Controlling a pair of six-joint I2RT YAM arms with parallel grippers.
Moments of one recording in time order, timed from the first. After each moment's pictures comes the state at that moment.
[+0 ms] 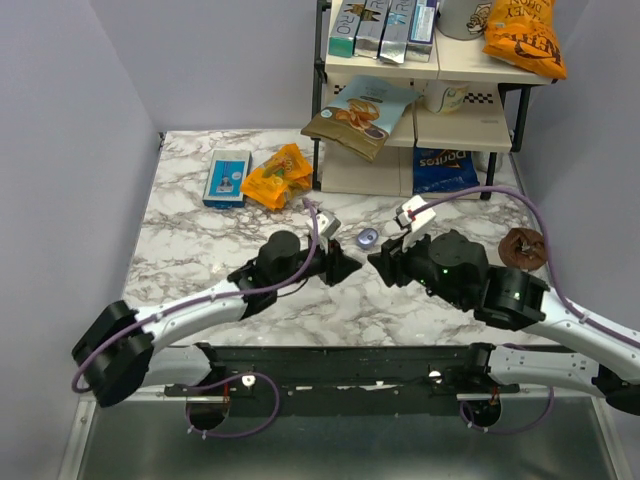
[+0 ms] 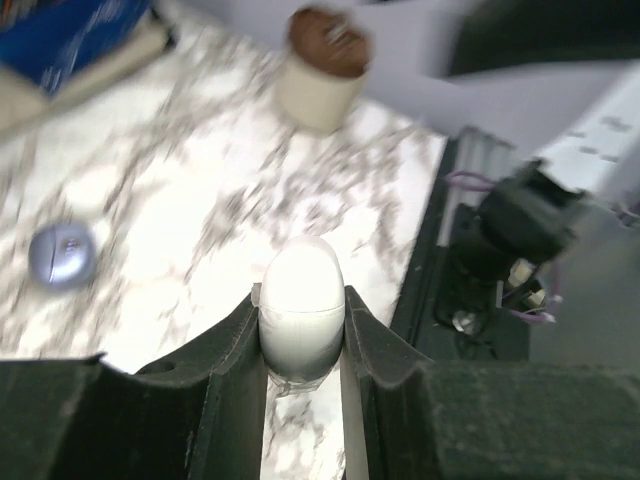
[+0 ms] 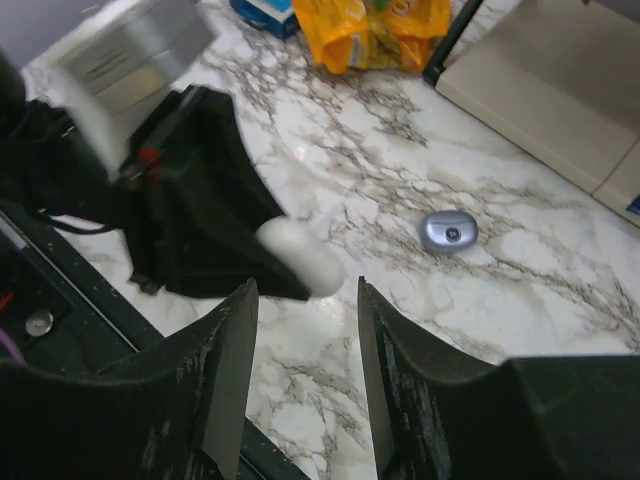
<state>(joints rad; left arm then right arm) -0.90 1.14 0.58 0.43 0.24 -0.36 1.14 0.89 1.07 -0.52 0.41 0.18</state>
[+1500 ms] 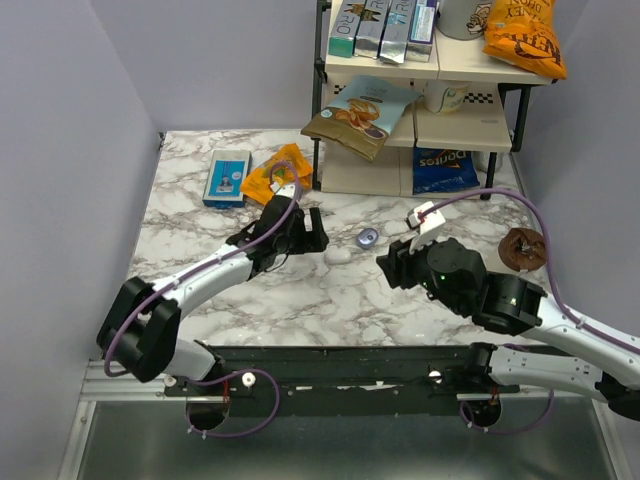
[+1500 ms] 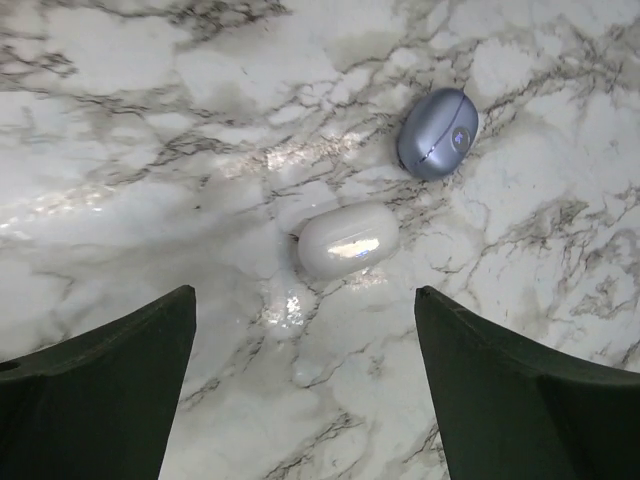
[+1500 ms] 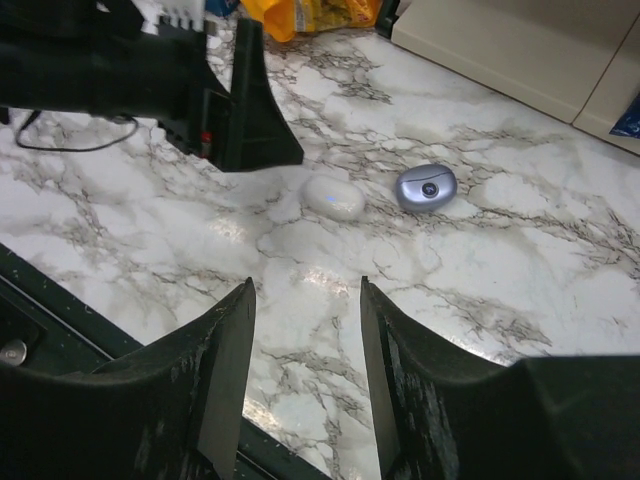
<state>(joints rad) -0.61 1.42 0.84 -0.08 -0.01 -0.59 1.11 0.85 0.96 -0.52 0.50 0.31</state>
